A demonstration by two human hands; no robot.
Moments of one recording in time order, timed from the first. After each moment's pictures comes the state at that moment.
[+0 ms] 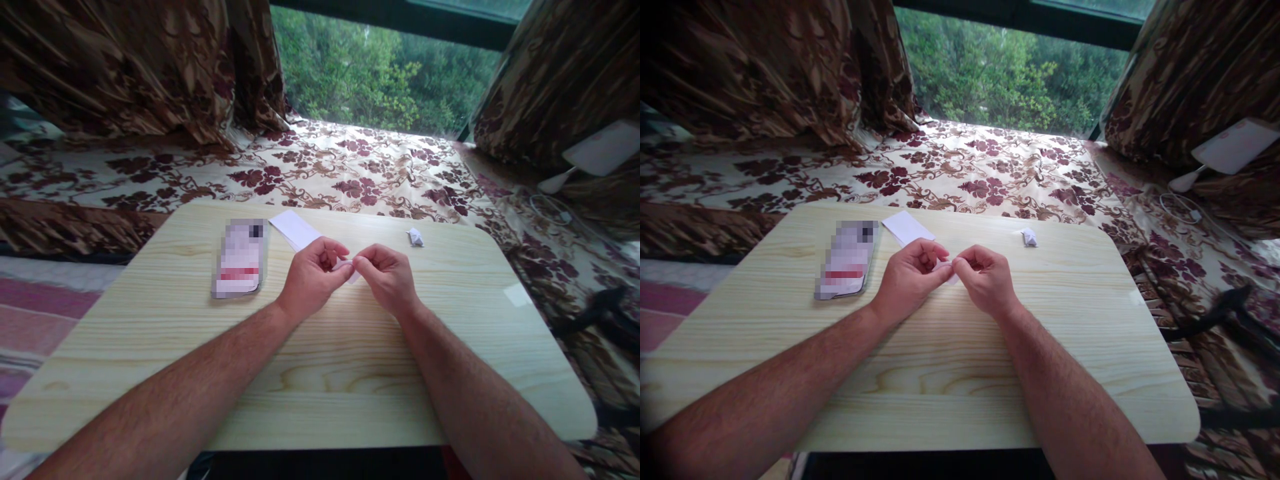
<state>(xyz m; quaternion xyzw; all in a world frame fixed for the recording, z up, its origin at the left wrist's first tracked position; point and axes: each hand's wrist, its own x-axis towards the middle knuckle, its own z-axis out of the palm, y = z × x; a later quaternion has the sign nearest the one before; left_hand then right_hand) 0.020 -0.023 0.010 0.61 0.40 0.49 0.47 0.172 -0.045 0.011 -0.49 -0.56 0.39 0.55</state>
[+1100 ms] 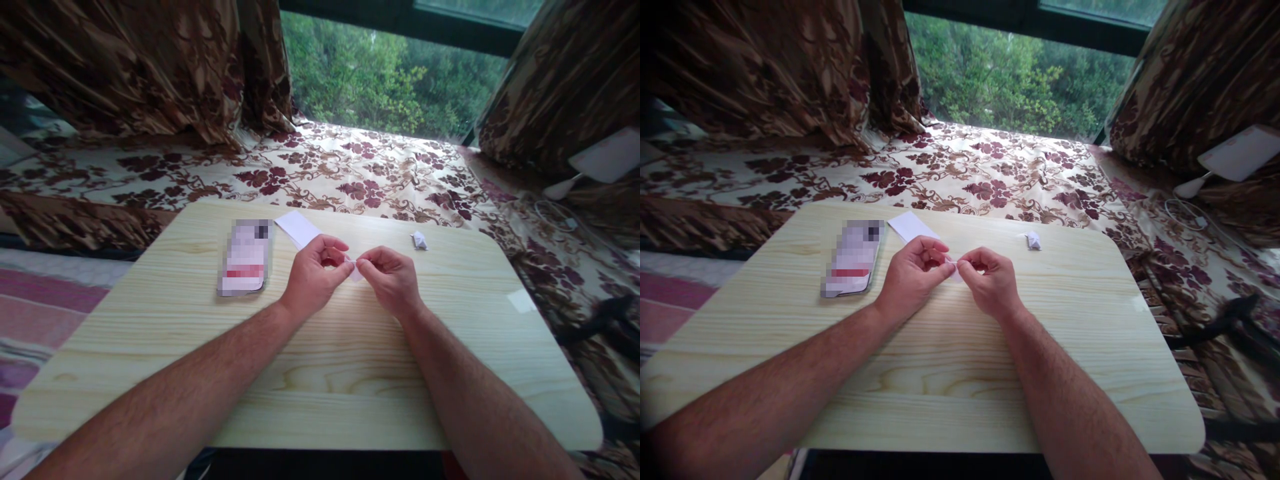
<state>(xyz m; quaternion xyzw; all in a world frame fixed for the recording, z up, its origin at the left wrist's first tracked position) 0.018 -0.020 0.009 0.58 0.39 0.51 0.50 0.173 -0.043 0.004 -0.51 -0.56 0.36 0.55</state>
